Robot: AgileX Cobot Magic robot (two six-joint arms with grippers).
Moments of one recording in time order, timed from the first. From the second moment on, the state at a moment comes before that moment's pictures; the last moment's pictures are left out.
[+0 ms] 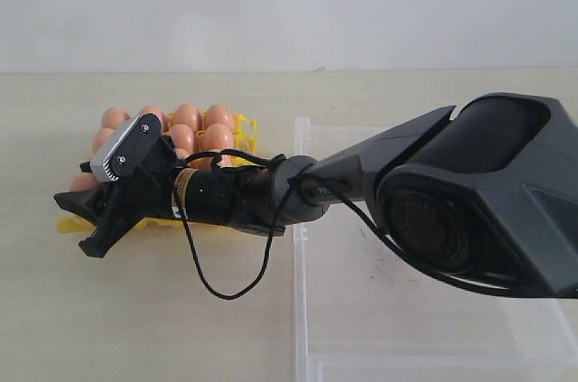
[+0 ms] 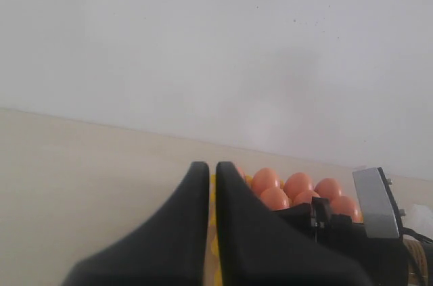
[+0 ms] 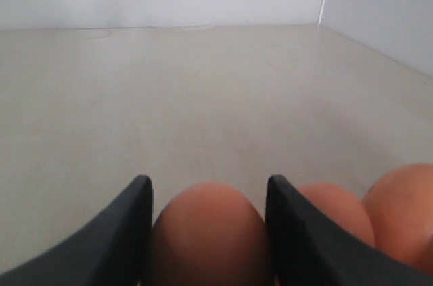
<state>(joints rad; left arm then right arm) 0.05 0.00 0.00 -0.09 0.07 -0.11 0.82 2.55 -1.68 -0.73 -0.81 0.43</state>
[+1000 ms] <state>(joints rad) 0.05 0.00 0.00 -0.09 0.07 -0.11 0.81 2.34 -1.68 -0.85 -0.86 0.81</state>
